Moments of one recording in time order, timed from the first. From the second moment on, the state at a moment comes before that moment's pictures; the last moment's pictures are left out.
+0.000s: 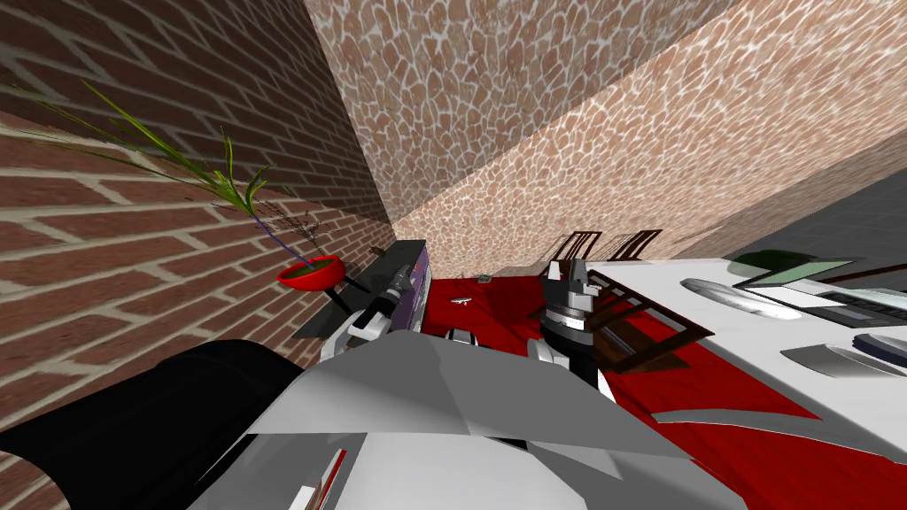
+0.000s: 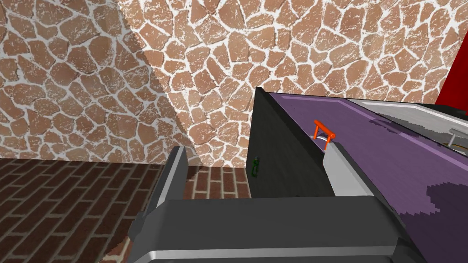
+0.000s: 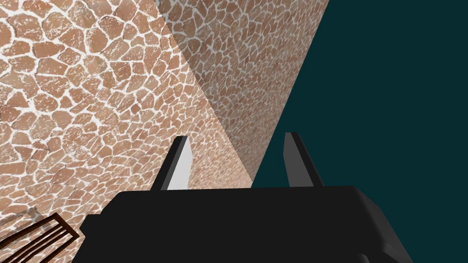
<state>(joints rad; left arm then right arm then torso) 0.50 0.42 0.03 -2.12 0.13 0.09 0.42 0.49 0.03 0.00 -2.25 0.07 -0.59 -0.15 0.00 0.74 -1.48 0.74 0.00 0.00</state>
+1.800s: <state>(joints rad) 0.46 0.71 0.06 -1.85 0.14 0.56 0.79 0.49 0.03 0.00 -2.25 0.07 -0.59 -0.15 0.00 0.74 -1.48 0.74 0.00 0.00</state>
